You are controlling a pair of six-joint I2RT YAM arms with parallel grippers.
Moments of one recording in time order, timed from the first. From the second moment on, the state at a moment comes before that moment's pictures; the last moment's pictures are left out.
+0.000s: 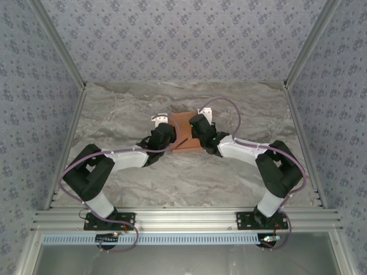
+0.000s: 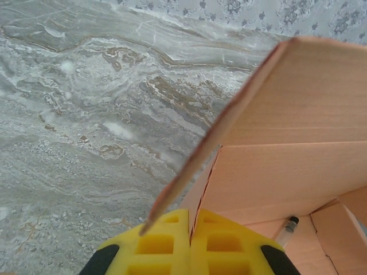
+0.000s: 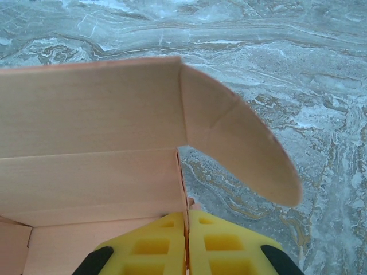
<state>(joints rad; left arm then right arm) -0.75 1.65 0.80 0.35 -0.49 -0.54 0.73 1.69 1.01 0.00 0.53 0.45</state>
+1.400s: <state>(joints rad) -0.88 1.69 0.56 0.79 -0.74 -0.45 0.85 1.63 0.76 0.33 0.65 0.51</state>
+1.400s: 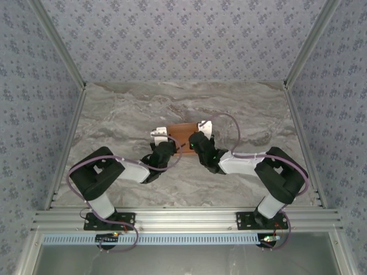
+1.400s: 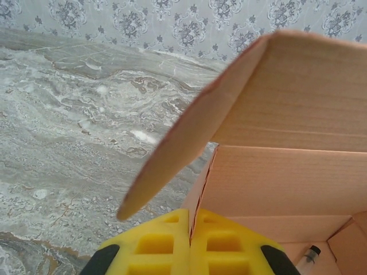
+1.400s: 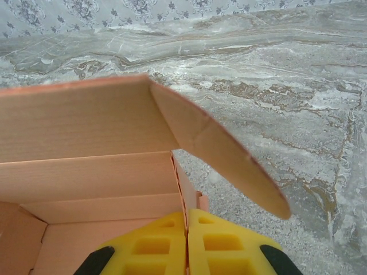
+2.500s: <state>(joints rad) -0.95 1.77 0.44 1.09 -0.82 -0.32 0.97 1.61 0.63 0.44 0.79 0.54</state>
